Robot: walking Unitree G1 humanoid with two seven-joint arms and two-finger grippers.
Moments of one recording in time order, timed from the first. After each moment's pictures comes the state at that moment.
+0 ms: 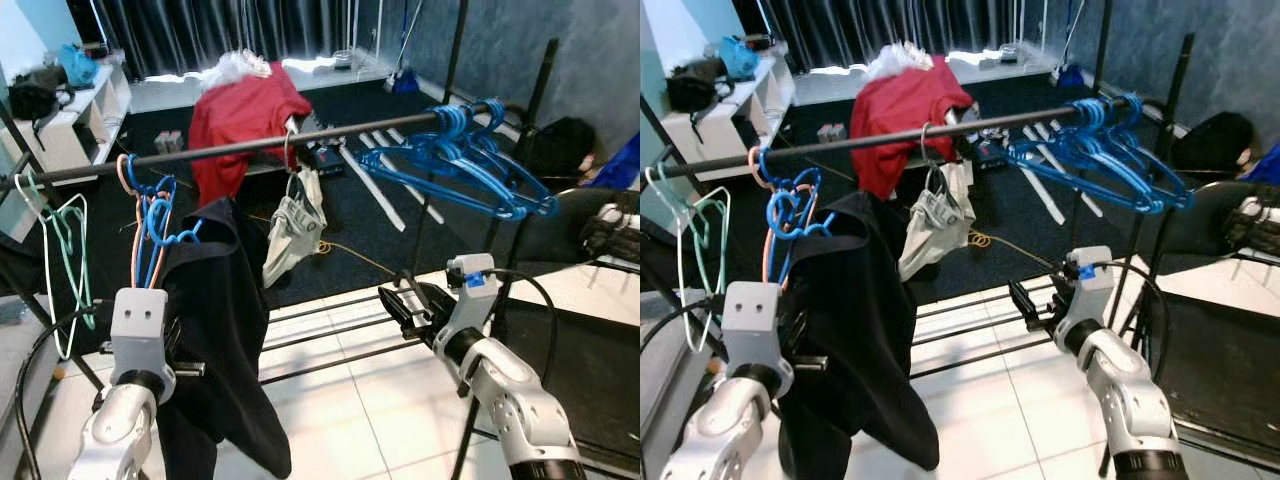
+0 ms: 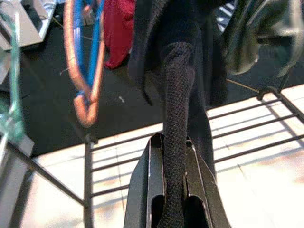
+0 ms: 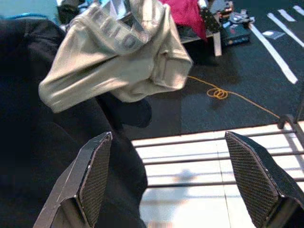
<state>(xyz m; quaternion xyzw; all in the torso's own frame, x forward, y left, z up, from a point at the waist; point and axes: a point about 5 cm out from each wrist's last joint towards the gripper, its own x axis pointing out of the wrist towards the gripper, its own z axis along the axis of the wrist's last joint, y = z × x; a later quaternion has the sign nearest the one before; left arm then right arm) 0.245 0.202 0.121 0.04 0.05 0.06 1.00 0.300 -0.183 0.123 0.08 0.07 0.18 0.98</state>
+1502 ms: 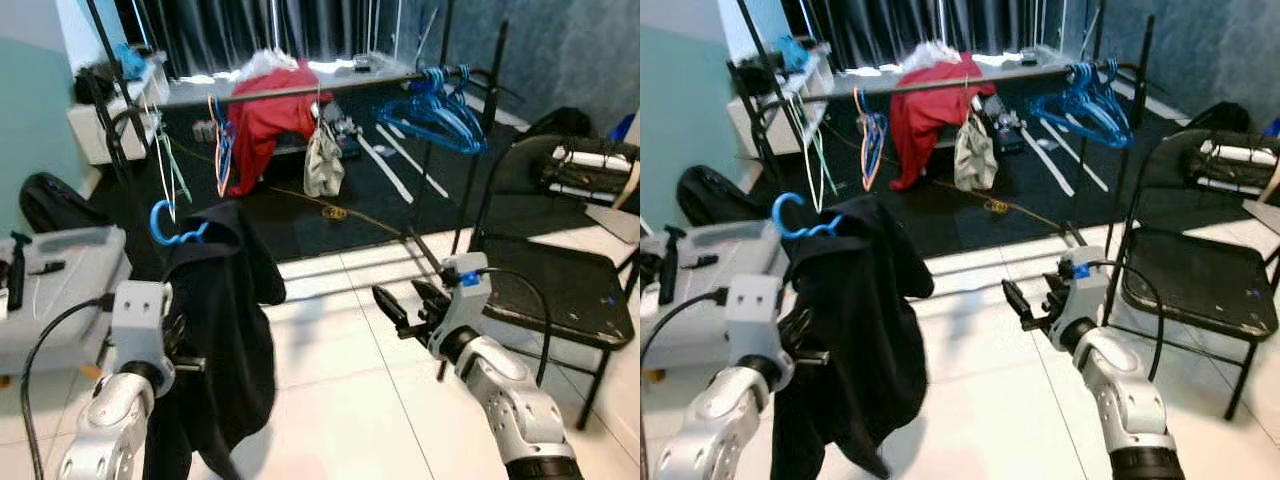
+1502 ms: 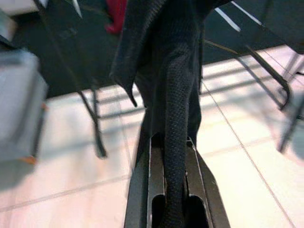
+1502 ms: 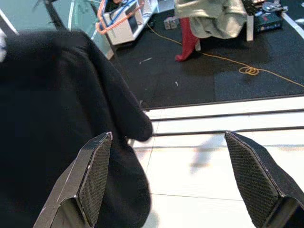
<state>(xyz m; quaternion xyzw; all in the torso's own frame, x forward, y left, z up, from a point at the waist) 0.257 0.207 0.107 0.00 0.10 0.00 1.00 0.300 -0.172 0.121 0.09 0.07 0.20 0.97</state>
